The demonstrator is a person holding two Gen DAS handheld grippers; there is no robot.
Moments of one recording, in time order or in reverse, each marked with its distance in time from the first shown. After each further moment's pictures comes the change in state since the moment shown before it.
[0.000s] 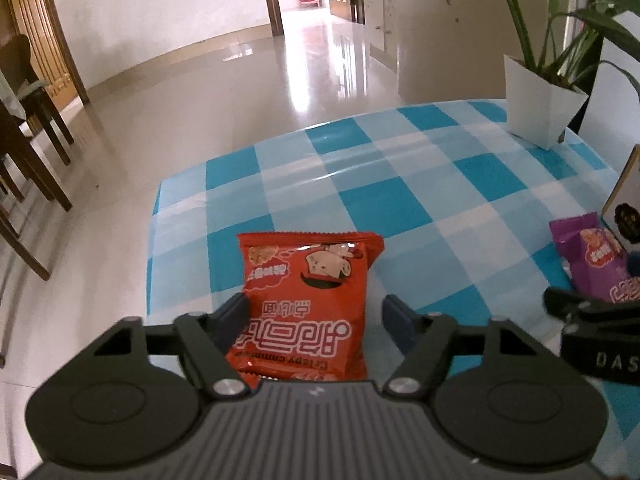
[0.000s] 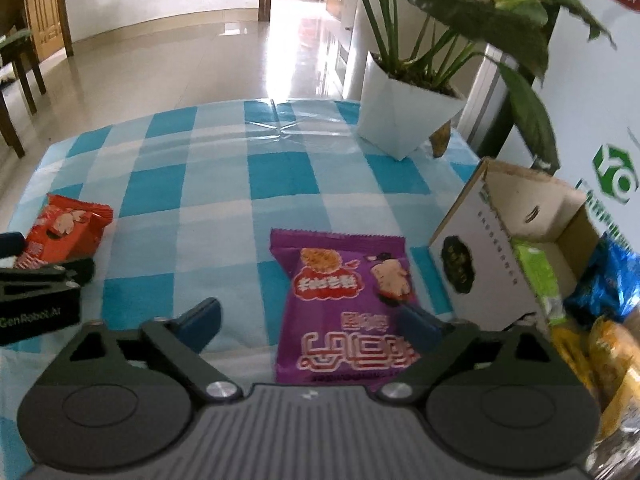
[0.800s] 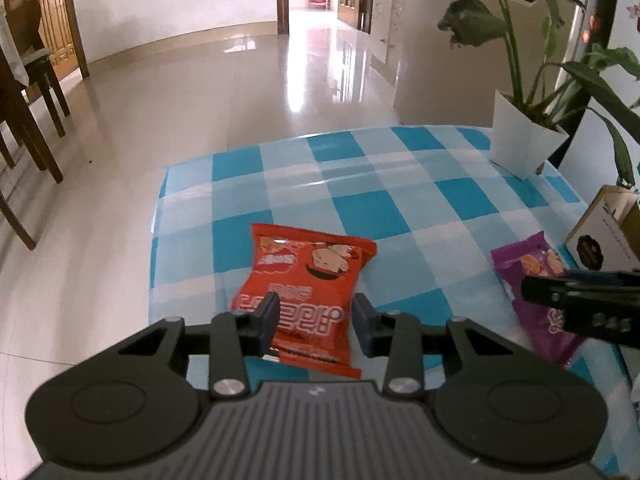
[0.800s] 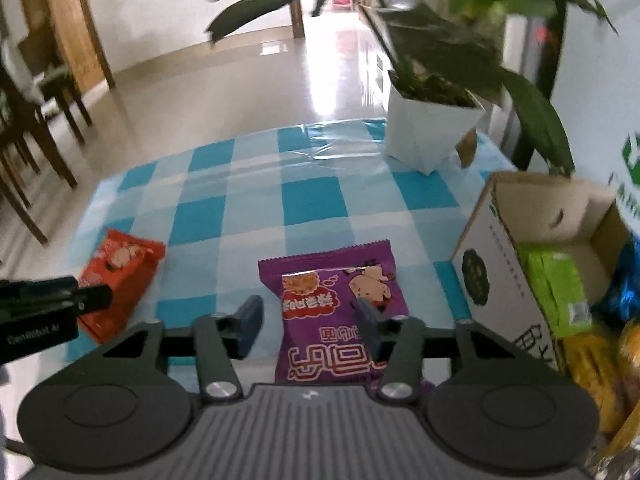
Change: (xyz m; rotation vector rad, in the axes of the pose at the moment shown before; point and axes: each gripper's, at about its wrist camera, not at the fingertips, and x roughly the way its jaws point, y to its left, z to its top) left arm -0.031 0.018 -0.002 -0.114 -0.001 -0.080; right arm -0.020 -0.032 0.008 0.094 -0.026 0.224
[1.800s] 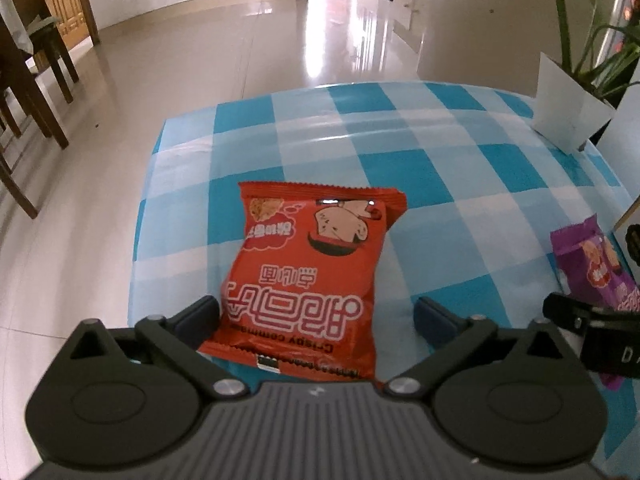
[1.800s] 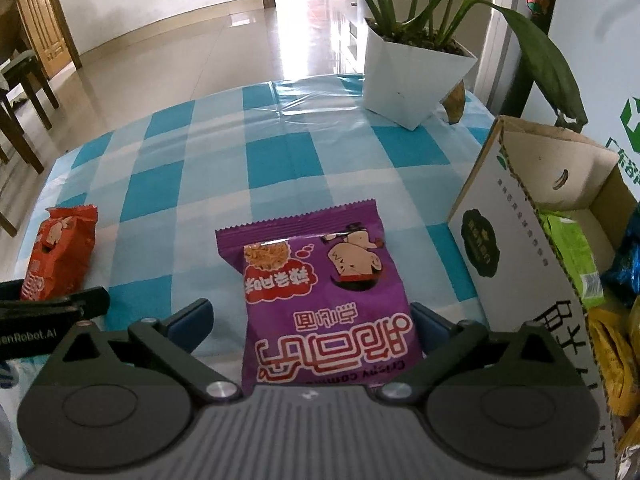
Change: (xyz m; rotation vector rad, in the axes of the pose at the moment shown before) left arm 0.048 0.001 -0.005 -0.040 0.110 0.044; right arm 0.042 0.001 -0.008 0.010 0.091 -0.097
